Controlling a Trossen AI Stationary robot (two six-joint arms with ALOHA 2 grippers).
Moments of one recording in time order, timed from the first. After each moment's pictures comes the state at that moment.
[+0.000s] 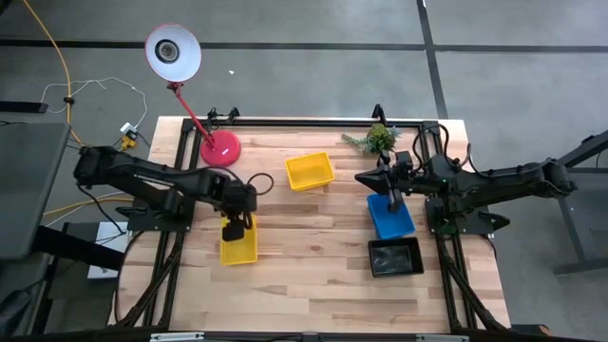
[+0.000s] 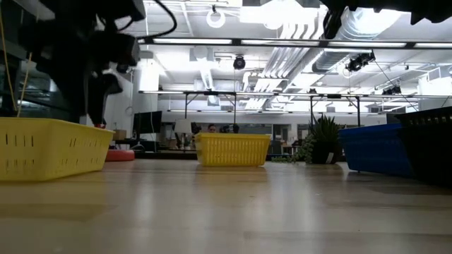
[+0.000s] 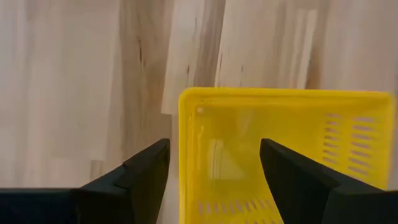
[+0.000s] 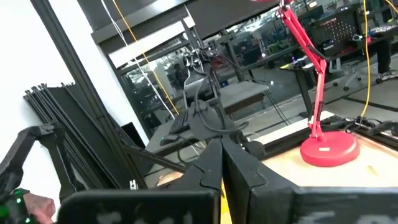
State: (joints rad) left arm 0.04 1.25 0.79 -0.82 0.07 -0.22; right arm 0.00 0.85 0.49 0.53 0.01 0.39
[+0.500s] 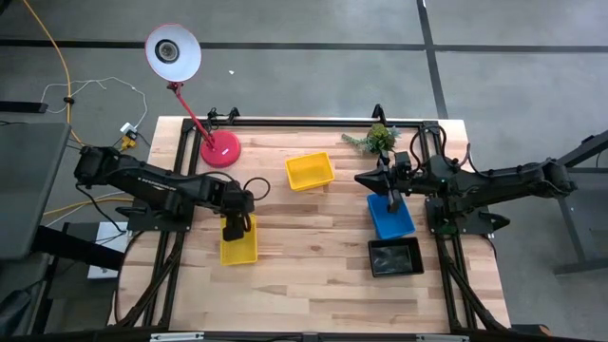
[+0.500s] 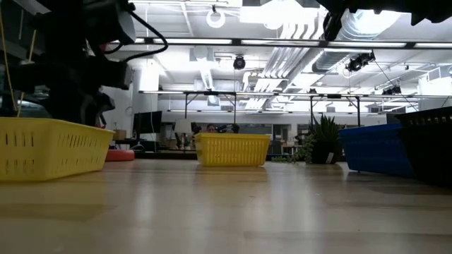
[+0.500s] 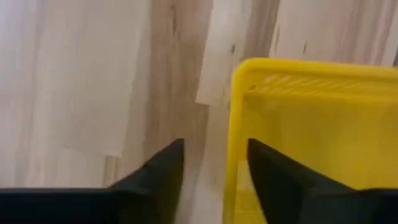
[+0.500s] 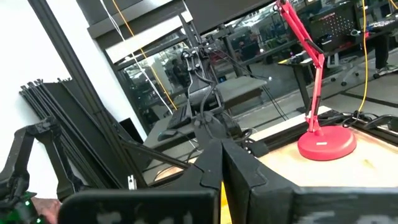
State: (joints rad) left arm 0.04 1.26 0.62 -0.66 -0.05 -0.25; right arm 0.00 0.85 0.49 0.50 0.01 0.39
